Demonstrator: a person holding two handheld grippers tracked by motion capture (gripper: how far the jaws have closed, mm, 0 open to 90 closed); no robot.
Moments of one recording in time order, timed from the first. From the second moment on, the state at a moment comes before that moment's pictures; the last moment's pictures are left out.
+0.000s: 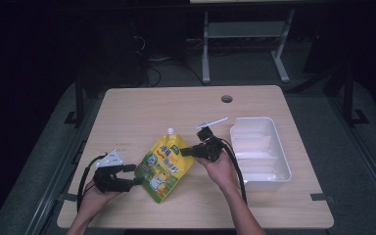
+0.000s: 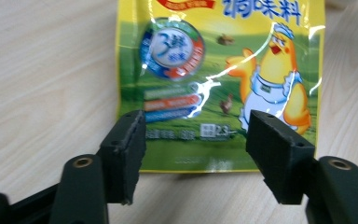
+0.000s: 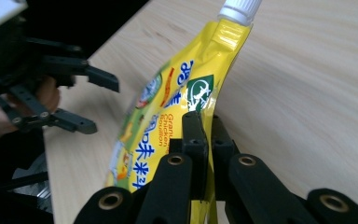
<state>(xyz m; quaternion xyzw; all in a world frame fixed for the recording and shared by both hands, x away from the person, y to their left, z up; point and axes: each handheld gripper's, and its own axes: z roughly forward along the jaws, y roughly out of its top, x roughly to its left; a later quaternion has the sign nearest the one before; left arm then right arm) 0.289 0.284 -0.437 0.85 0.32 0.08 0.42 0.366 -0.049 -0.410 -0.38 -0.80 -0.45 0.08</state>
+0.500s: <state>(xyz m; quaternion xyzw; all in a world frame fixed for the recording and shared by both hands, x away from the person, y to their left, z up) 0.289 0.291 -0.431 0.83 0.32 0.08 0.45 0.345 -0.029 -0.353 -0.29 -0.83 -0.47 0.04</state>
